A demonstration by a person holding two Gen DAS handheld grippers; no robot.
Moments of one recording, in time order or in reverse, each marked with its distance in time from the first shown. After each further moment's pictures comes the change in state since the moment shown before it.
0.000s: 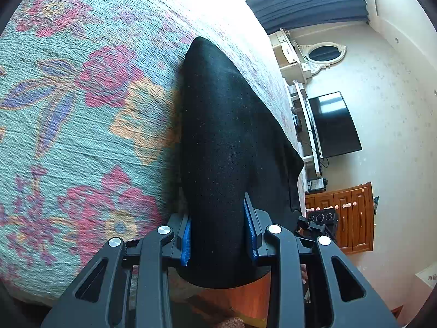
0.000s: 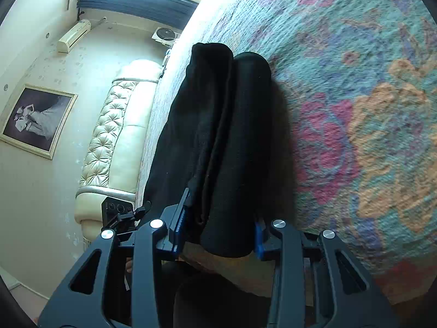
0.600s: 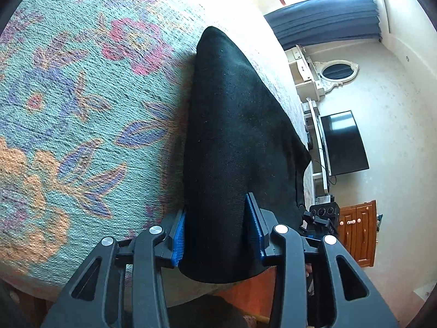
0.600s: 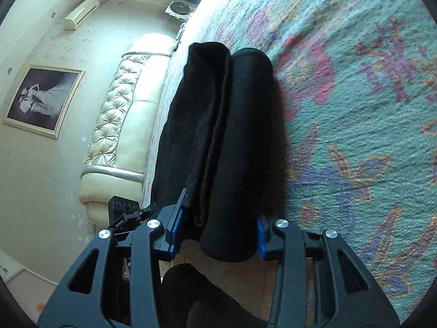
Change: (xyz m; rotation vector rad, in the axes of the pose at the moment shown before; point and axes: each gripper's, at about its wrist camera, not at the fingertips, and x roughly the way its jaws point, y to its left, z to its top) left arm -0.045 0.030 0.013 -0.050 -0.050 0.058; right arm 0.086 0.019 0.017 -0.013 0.145 0.061
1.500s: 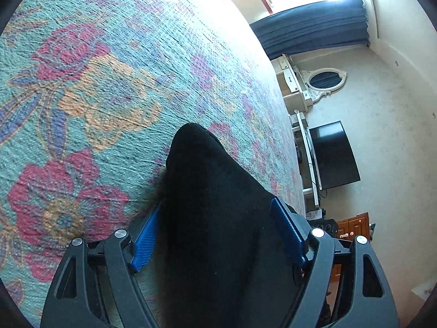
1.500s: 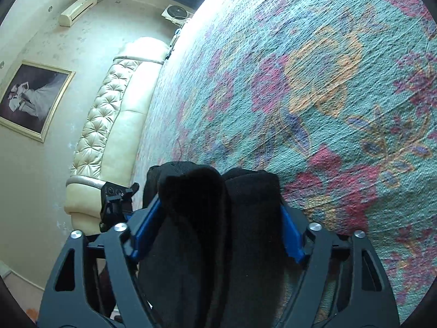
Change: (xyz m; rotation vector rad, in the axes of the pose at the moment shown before) left arm 0.067 0.001 0.130 0.042 -0.049 -0.077; right arm 0.038 0.007 0.090 -0.084 -0.048 -0.115
